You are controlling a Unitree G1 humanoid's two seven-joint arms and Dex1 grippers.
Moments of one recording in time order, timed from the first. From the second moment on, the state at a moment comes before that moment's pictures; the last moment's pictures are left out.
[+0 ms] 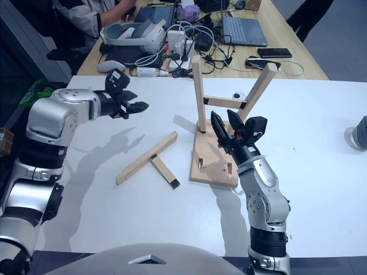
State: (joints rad) left arm -0.81 0.53 -0.26 0.18 -0.28 0.98 -0.66; right arm 0.03 -0.16 -0.10 -0.36 0.54 0.33 0.31
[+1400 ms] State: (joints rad) left arm -0.46 0.79 -0.44 -0.41 -0.32 1.37 -0.79; right arm -0.17 -0.35 -0.20 -0.11 0.31 0.58 0.20
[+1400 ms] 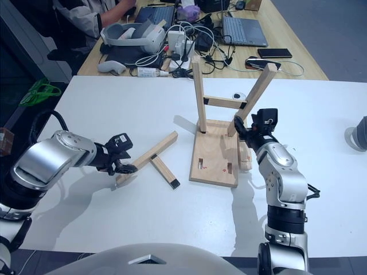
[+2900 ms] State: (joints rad) left arm -0.41 0.86 -0.16 -0.18 -0.35 1.20 -0.73; right arm -0.29 -0.33 0.06 0.36 0.10 0.40 0.54
